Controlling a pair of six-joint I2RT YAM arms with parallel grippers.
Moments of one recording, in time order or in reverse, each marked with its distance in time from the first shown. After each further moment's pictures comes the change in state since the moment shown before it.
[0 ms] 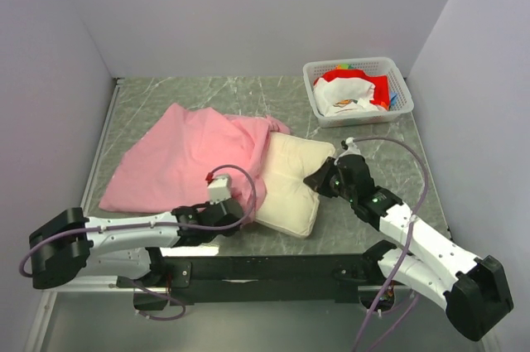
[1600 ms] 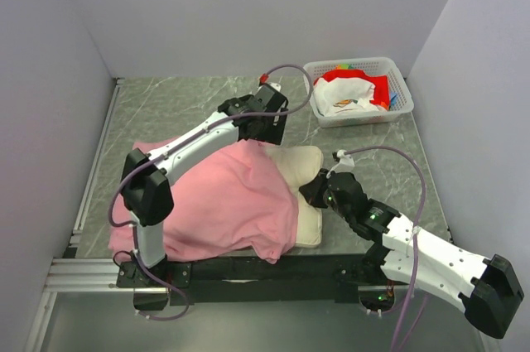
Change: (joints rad) left arm 0.369 0.724 1.273 -0.546 0.143 0.676; right arm 0.243 -0.097 -0.077 0.041 0.246 -0.030
